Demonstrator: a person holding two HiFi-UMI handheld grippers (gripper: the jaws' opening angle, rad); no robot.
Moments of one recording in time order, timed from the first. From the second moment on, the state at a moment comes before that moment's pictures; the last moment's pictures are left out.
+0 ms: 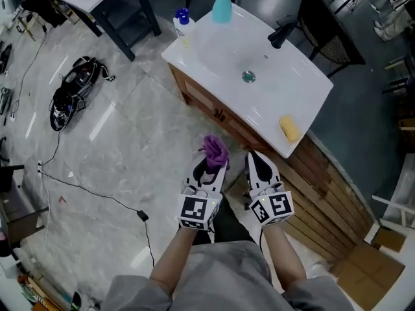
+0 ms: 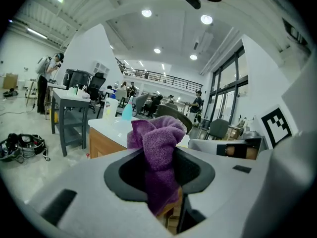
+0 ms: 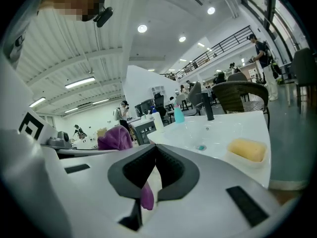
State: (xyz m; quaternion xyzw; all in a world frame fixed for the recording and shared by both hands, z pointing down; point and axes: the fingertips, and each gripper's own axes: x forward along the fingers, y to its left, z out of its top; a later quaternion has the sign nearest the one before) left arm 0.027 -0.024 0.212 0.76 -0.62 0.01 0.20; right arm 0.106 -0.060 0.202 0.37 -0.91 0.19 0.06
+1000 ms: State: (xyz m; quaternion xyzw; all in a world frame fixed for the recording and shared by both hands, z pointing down) left arm 0.012 -0.071 0.356 0.73 -0.62 -0.08 0.29; right arm 0.074 -0.091 0.323 0.37 -0.90 0.19 0.11
